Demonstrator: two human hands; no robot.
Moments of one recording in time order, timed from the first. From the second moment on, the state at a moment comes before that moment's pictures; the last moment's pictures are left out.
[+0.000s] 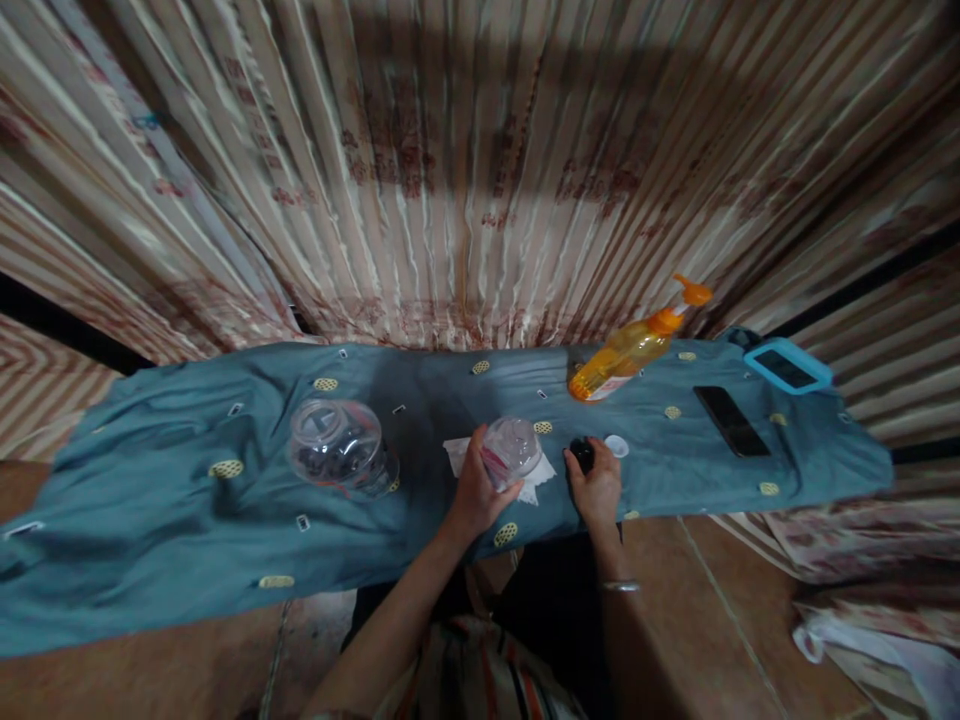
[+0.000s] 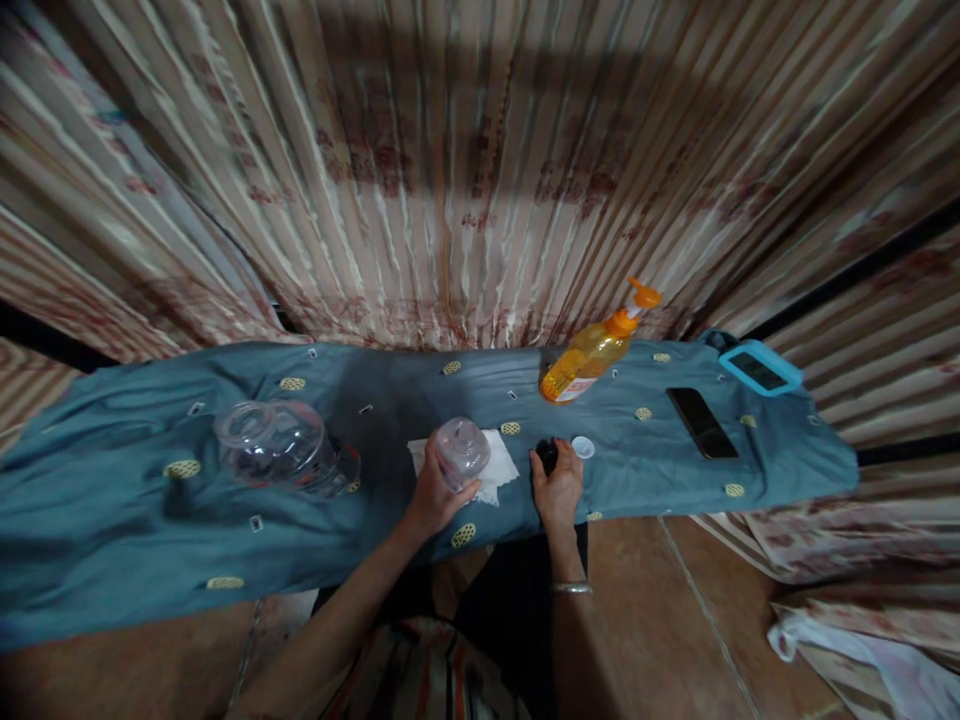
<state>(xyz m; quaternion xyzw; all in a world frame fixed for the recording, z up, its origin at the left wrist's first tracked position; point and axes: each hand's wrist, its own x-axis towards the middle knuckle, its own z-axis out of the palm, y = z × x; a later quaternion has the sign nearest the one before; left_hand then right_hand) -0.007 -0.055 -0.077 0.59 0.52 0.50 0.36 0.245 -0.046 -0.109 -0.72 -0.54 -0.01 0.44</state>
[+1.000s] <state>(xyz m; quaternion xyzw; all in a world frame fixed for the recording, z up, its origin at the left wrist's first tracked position) -0.003 -0.059 -0.072 0.60 0.51 0.48 0.39 0.109 -0.176 0.071 -0.55 -0.64 0.18 0.50</state>
